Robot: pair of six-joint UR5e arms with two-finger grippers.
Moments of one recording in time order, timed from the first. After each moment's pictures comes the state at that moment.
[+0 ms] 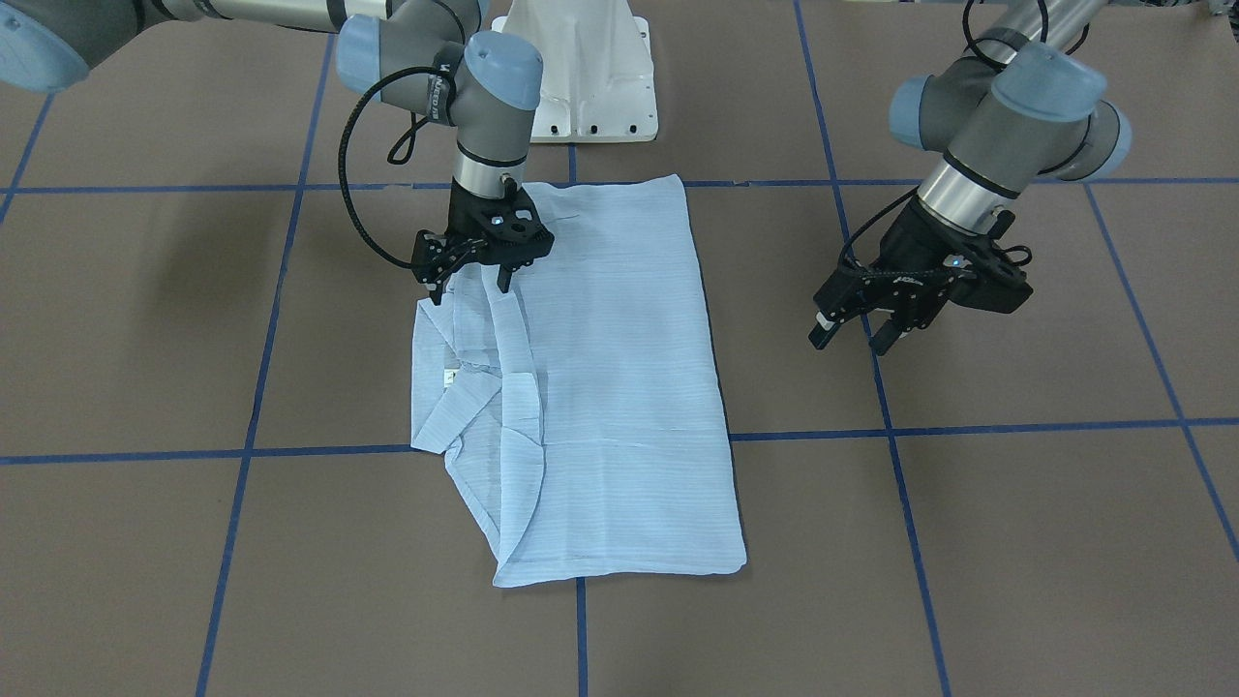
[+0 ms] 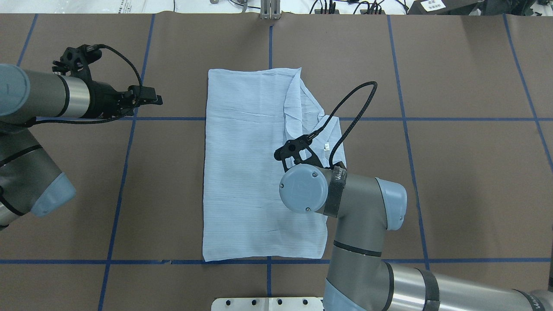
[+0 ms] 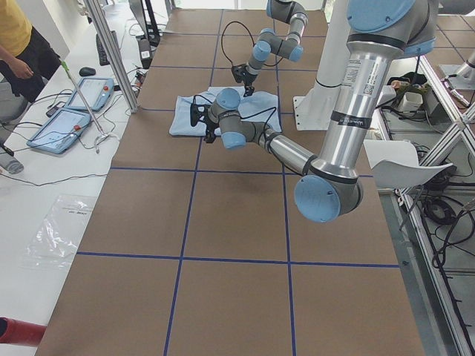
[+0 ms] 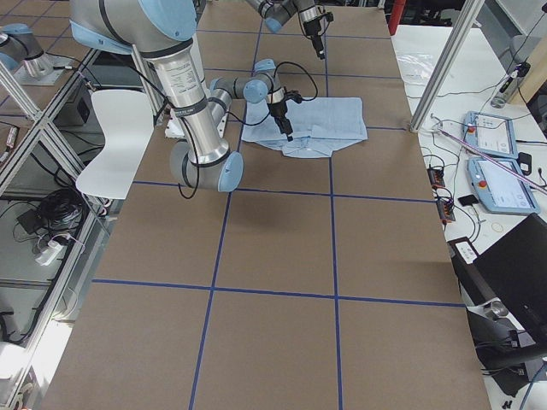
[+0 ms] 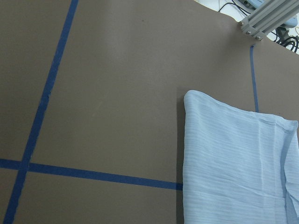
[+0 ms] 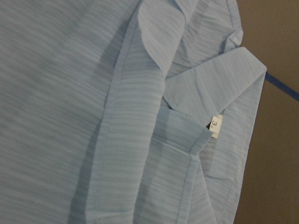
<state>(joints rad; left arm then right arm) -0.82 -1.83 -1.73 -2.36 -1.92 -1.37 0.36 -0.95 1.72 -1.77 1.44 0.85</state>
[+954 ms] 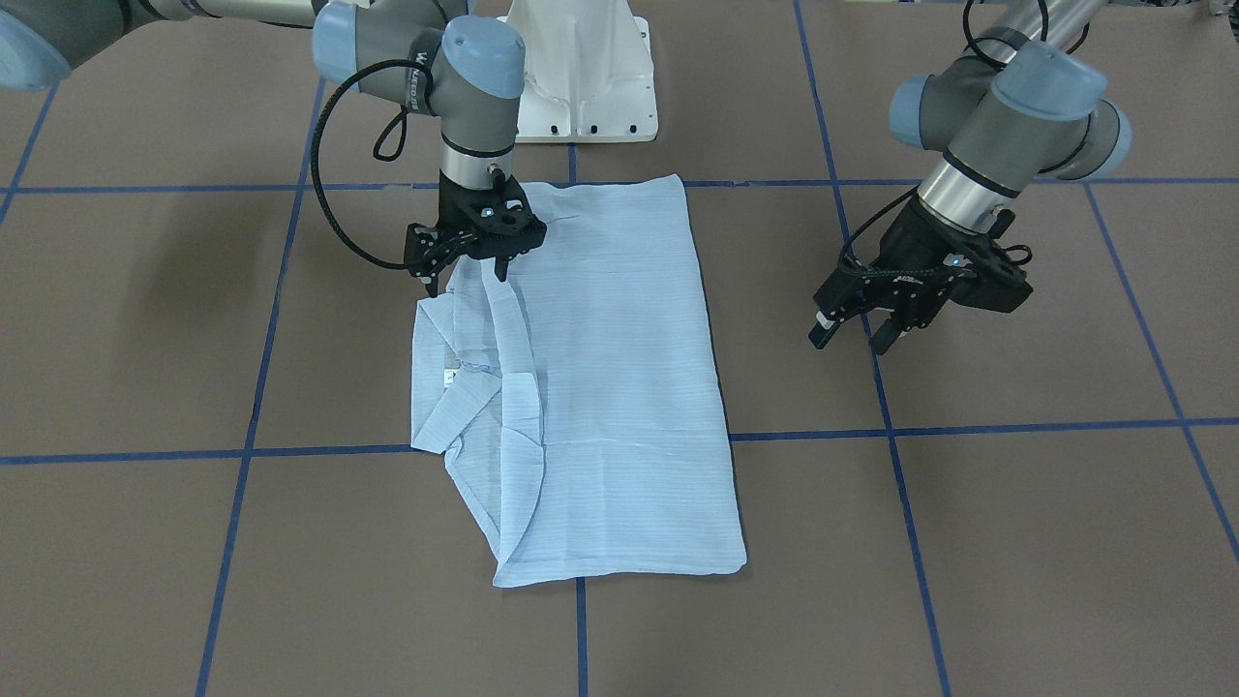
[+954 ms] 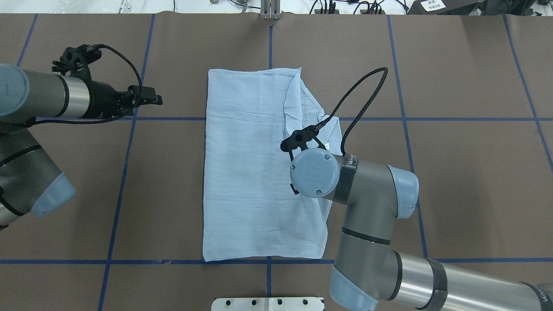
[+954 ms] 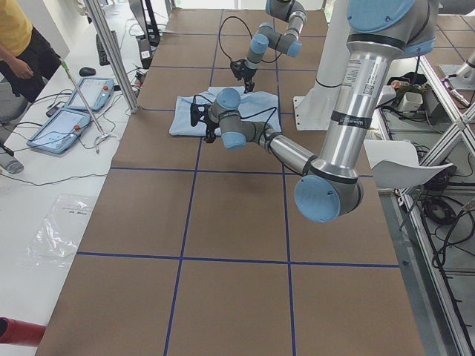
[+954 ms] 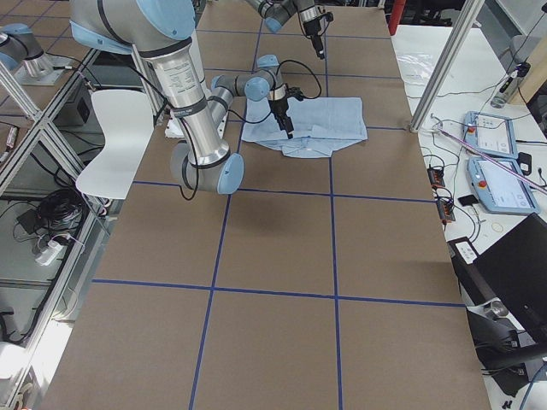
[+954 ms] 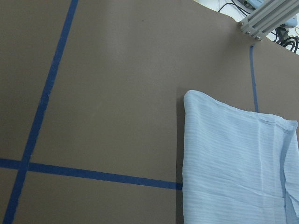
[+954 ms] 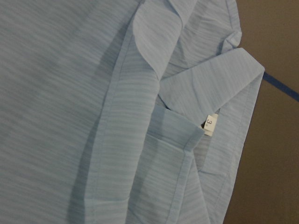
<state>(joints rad) -0.82 -1.83 -1.74 -2.36 -1.92 -1.37 0.37 -0.96 1.77 -1.77 1.51 0.84</state>
